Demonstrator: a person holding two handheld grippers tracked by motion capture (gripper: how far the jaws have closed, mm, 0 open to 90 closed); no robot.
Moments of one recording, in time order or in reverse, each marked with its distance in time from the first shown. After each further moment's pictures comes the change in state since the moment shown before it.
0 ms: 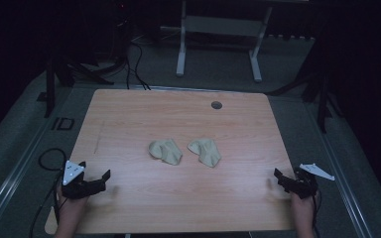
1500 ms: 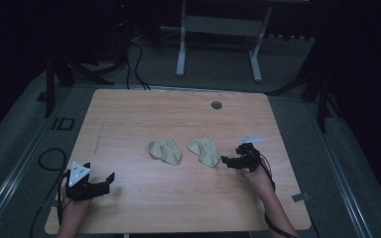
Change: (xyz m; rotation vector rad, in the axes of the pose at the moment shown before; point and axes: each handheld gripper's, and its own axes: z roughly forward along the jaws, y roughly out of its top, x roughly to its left) left arm -0.010 0.000 0.001 0.012 -0.030 0.041; right arm 0.147 0.069 0.086 0.242 0.337 -0.290
